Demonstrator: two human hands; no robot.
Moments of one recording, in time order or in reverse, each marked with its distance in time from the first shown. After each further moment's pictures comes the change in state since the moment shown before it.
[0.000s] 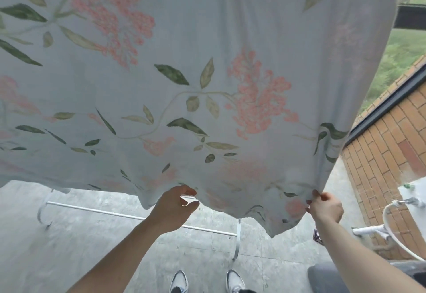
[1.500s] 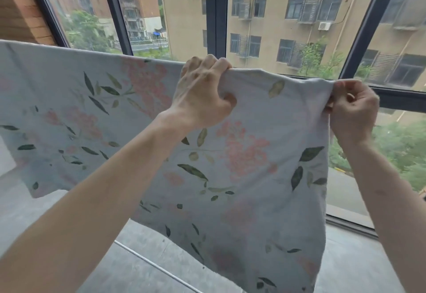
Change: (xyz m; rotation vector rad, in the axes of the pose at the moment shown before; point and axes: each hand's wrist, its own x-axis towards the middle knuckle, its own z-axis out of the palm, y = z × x) left_hand -0.048 0.363 -0.125 0.603 0.922 0.606; right_hand -0.102 -0.427 -0.174 0.732 -0.282 -1.084
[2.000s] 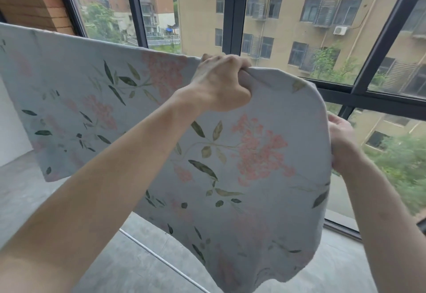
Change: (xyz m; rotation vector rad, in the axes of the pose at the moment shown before) left_hand 0.007 0.004 -0.024 -0.044 -0.126 -0.035; right_hand -0.056 -0.023 0.018 0.164 -0.324 0.504
